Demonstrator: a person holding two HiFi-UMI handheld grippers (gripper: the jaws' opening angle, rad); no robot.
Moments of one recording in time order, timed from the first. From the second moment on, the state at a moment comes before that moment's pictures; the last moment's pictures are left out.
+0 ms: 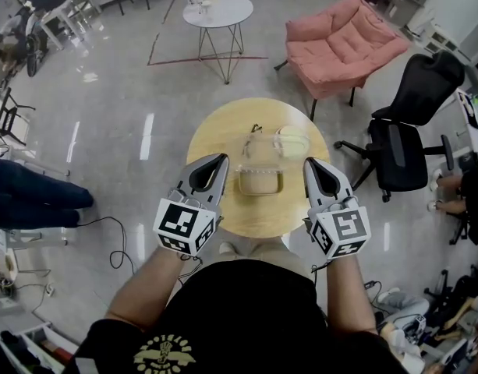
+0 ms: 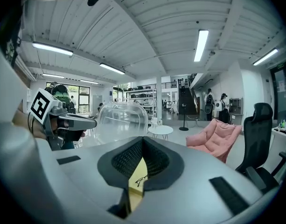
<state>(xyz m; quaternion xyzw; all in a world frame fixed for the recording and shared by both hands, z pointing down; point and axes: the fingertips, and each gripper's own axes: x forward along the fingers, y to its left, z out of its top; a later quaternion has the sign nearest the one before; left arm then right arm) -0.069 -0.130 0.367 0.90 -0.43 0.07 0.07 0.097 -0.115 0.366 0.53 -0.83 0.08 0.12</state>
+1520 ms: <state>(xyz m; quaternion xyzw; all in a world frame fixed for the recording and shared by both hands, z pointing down) -0.085 -0.135 0.271 0.90 -0.44 0.02 -0.02 0.080 -0.125 0.277 0.53 -0.85 0.01 0.08</state>
